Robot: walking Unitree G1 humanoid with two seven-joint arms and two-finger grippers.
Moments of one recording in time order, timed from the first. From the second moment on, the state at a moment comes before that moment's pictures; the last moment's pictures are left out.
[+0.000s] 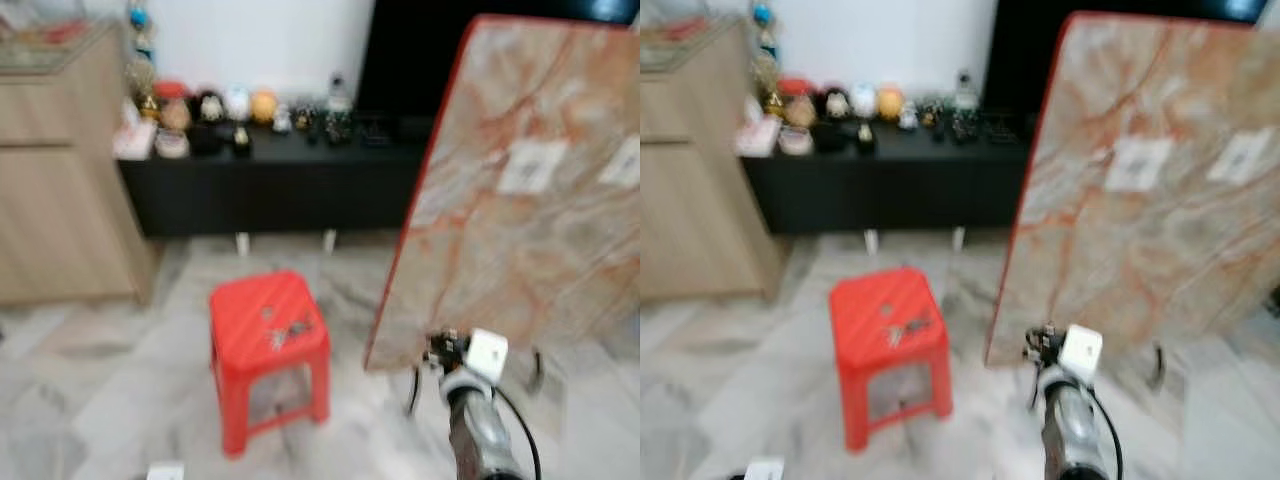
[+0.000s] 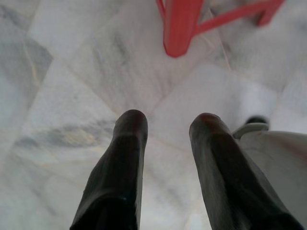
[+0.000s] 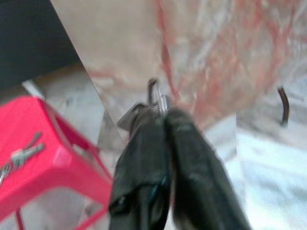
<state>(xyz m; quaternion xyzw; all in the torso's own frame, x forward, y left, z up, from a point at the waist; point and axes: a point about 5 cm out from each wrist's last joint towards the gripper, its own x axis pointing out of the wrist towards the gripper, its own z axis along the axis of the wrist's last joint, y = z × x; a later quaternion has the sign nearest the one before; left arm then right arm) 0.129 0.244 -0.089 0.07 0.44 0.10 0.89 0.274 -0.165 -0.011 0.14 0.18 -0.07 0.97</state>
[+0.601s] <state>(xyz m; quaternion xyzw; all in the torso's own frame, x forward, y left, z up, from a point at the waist) 0.137 0.237 -0.088 0.06 0.43 0.09 0.90 0.277 -0.169 -0.008 0.14 0.17 -0.08 0.97</state>
